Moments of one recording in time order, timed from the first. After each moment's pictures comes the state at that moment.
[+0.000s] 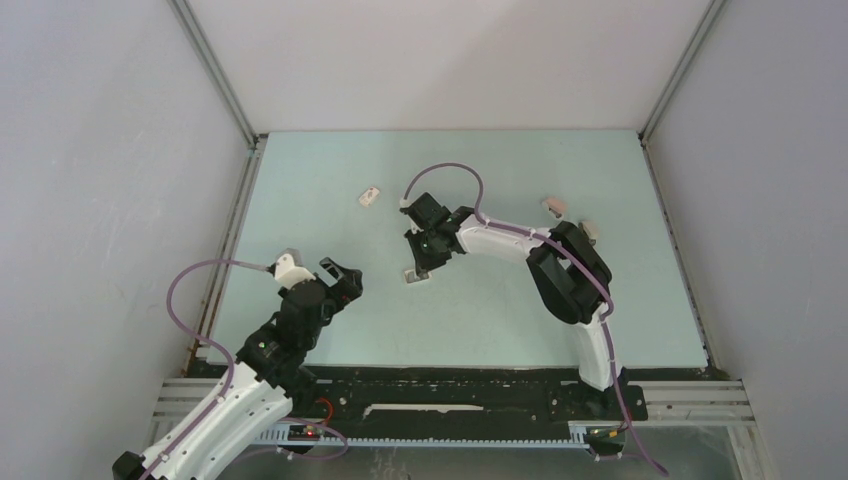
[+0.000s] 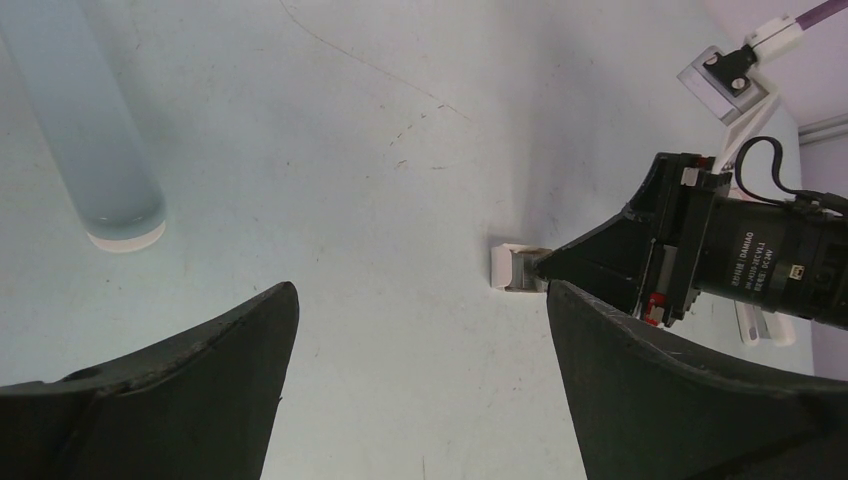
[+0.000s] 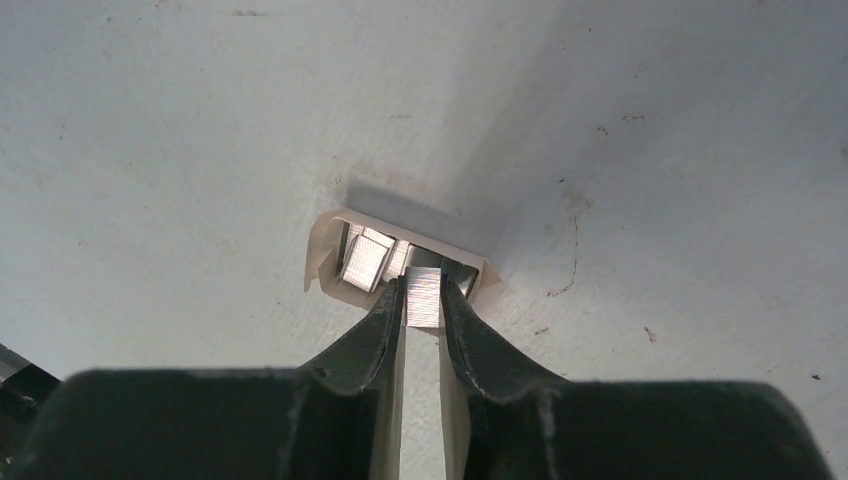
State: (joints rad) left arm -0.58 0.44 0.33 -0.38 -0.49 -0.90; right arm 0.81 2.08 1.53 -0.50 -0.09 0.36
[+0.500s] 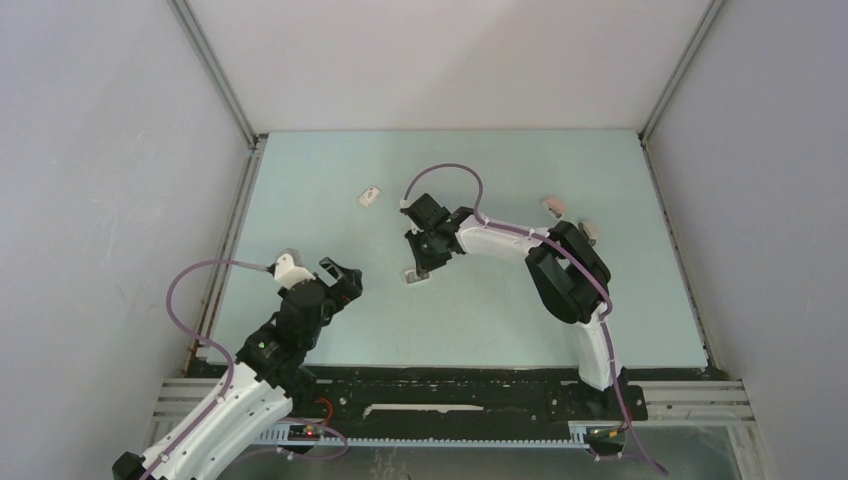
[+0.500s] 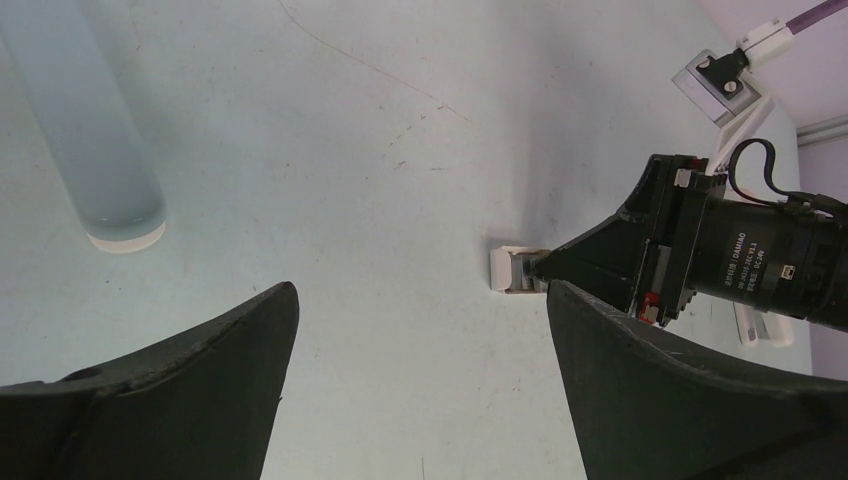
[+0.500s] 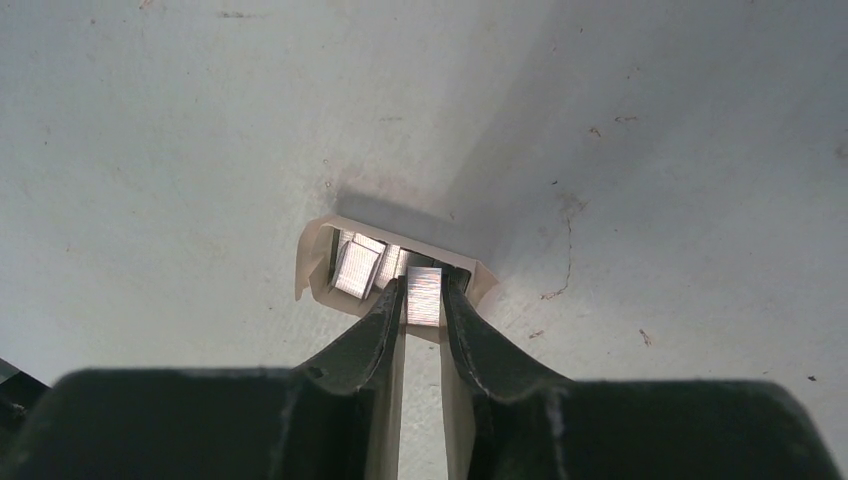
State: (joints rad) left arm -0.58 0.43 0.33 -0.38 -0.49 -0.90; right arm 0.81 2.09 1.53 -0.50 -0.08 0.36
